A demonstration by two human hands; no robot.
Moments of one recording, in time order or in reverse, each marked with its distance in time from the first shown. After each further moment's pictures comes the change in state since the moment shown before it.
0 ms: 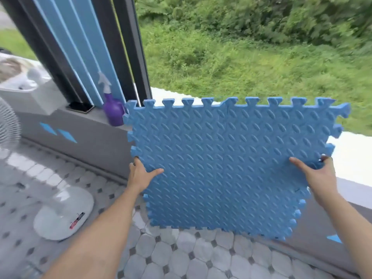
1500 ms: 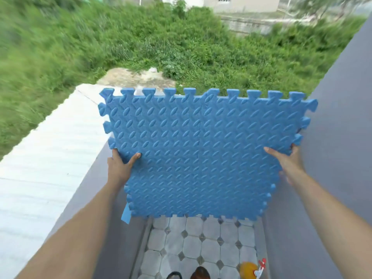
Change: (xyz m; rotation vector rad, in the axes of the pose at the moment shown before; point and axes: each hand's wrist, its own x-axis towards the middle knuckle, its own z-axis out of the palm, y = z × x) left_hand -0.384 0.446 0.630 0.164 -1.227 1.067; right_hand -0.231 0.307 -0.486 0.426 1.519 0.484
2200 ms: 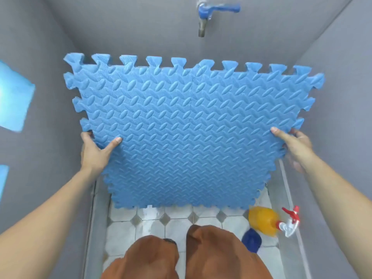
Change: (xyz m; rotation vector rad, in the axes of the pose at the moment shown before) left_hand 0.102 -0.383 0.351 0.146 -0.214 -0.068; right_hand 0.111 0.526 0.001 -0.040 0.092 0.452
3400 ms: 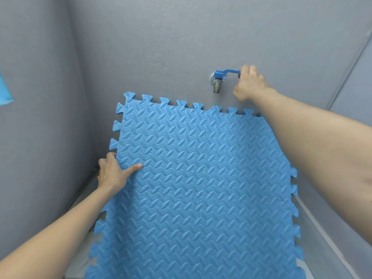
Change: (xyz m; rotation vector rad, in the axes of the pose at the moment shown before) left_hand 0.169 -0.001 0.137 -0.001 0.236 0.292; right_hand 0.088 -0.204 0.223 -1.048 0.434 -1.025
